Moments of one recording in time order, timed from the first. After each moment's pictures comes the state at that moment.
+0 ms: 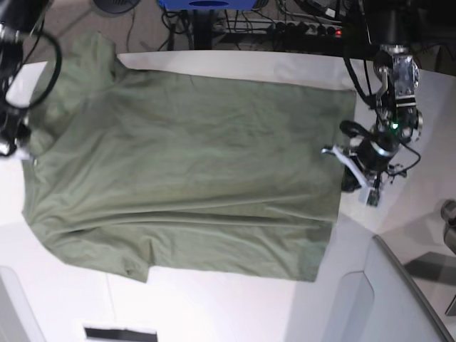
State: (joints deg) left arm 2.7 -15.7 -12.4 78.6 -4.1 -24.2 22.6; right arm -4.4 13.3 28.0 86.3 24.5 -10.4 -60.5
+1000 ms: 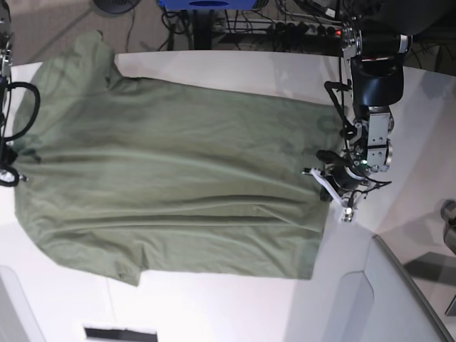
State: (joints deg) left arm -15.3 -12.6 -9.5 44.8 5.0 -21.3 11.2; right arm 19.7 27.1 7.0 32.5 25.5 -9.8 -30.5
